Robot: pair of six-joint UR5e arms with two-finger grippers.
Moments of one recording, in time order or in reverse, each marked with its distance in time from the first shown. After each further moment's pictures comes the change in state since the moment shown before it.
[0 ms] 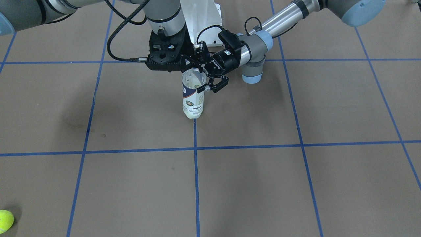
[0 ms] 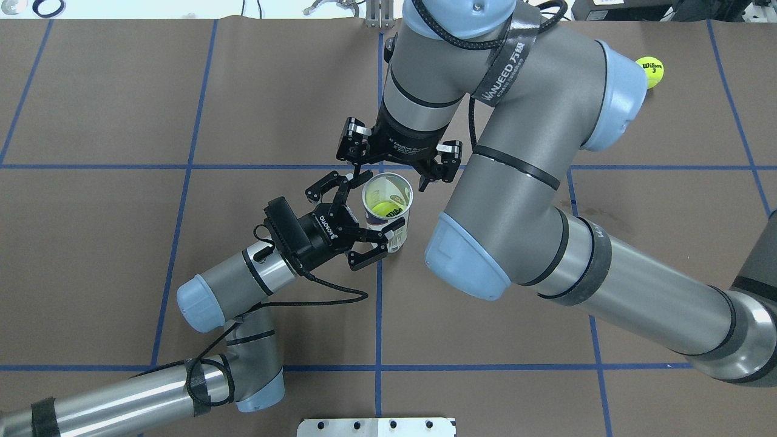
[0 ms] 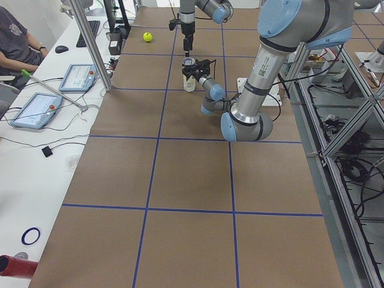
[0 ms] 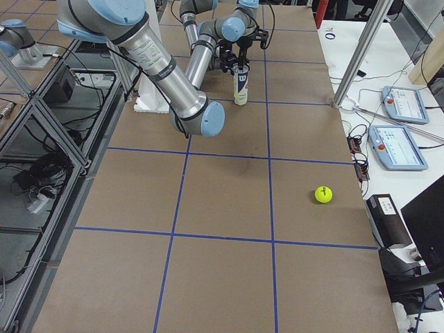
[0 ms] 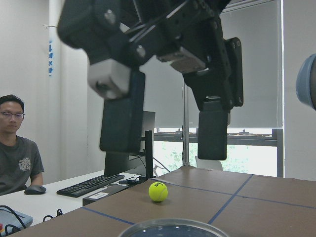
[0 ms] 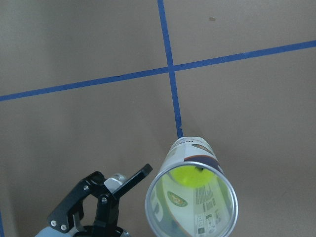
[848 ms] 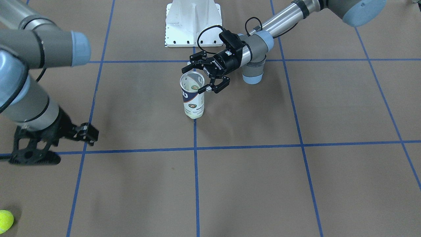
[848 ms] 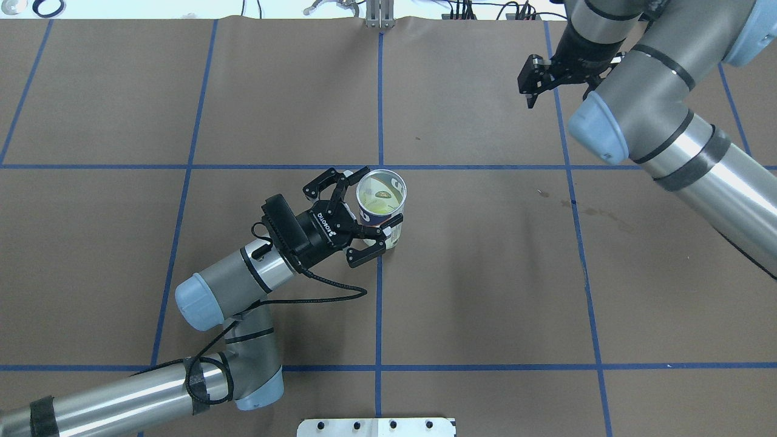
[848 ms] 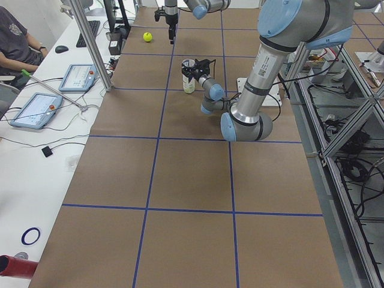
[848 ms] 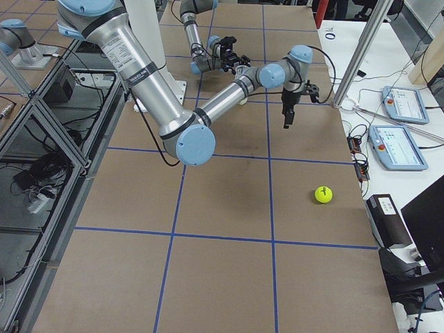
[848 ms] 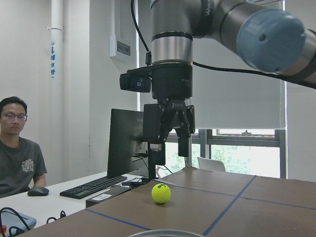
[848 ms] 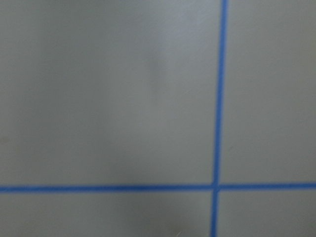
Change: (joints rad) left arm -0.006 0.003 -0.003 -0.001 0.010 0.000; right arm 0.405 -0.204 -0.418 0.232 0.056 -0.614
